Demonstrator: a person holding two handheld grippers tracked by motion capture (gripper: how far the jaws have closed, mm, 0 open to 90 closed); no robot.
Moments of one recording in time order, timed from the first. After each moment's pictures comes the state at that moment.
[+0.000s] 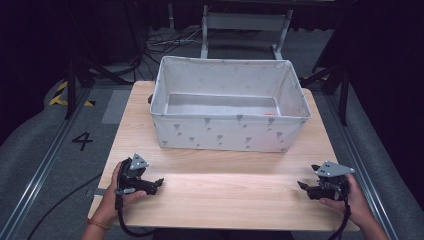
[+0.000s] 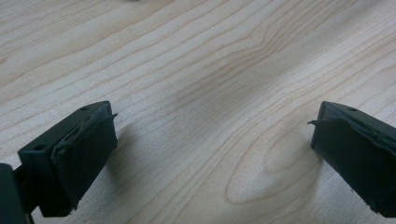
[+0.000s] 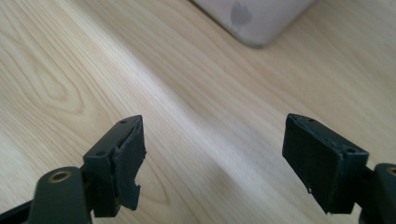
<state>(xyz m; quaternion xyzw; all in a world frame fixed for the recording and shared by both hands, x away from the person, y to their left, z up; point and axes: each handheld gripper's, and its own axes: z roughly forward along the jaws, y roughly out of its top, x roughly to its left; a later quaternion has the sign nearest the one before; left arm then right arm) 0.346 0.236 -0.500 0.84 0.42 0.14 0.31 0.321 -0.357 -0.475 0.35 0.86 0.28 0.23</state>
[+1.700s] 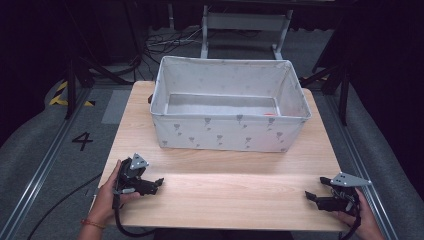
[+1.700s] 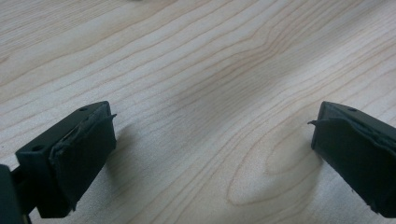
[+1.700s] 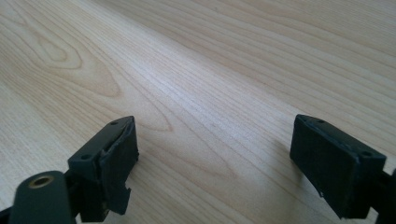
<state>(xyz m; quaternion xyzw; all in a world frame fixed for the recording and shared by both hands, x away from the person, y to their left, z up) 0.347 0.235 -0.500 0.84 0.43 0.14 0.31 0.297 -0.394 -0.505 0.43 0.81 0.36 0.17</state>
